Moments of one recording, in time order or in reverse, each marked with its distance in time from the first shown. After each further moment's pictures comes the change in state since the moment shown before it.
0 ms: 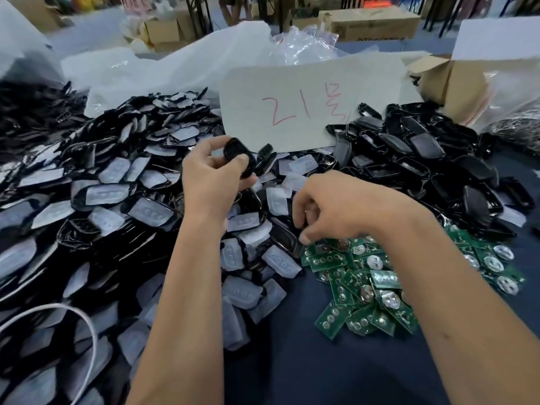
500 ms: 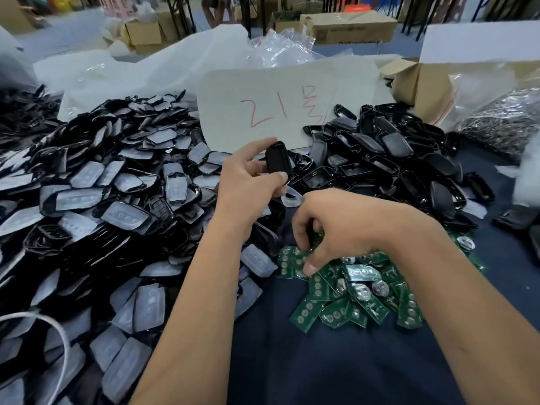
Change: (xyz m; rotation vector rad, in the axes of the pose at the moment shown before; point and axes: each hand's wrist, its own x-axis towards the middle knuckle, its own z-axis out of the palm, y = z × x) left_hand -0.029 -0.011 0.052 0.065 -0.343 0.018; right_hand -0.031 0.027 0.004 -0.033 -0.100 -0.067
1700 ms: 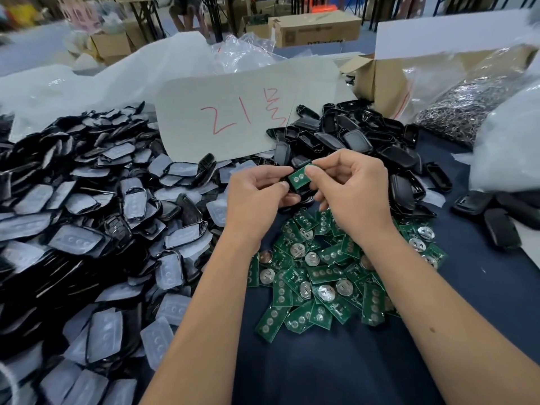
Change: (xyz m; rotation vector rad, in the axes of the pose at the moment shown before) left_hand -0.005 -0.020 0.063 -0.047 -0.108 -0.011; right_hand 0.002 0.074 0.033 0.843 1.151 0.000
